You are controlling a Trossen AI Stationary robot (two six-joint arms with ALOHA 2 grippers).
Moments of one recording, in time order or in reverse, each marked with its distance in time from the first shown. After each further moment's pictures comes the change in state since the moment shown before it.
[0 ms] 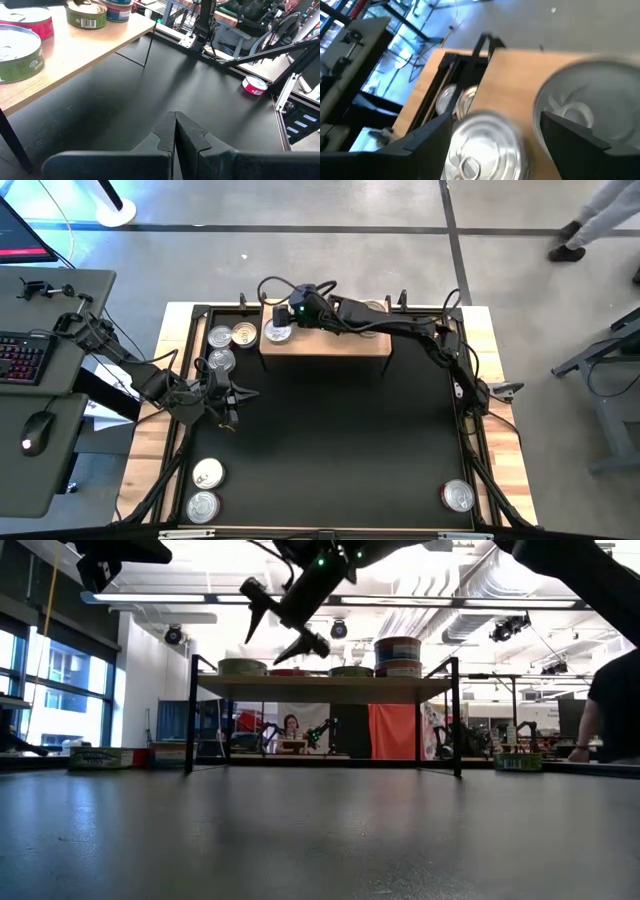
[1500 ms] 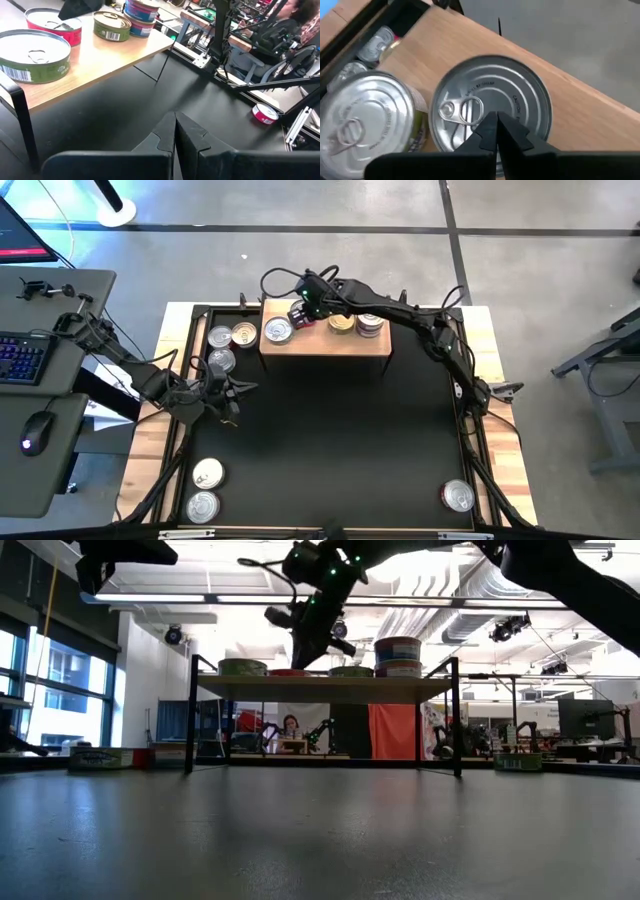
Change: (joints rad) left arm 0.002 0.000 0.000 0.008 -0.115 -0.098; right arm -0.101 0.071 0.202 -0.435 -0.086 -0.371
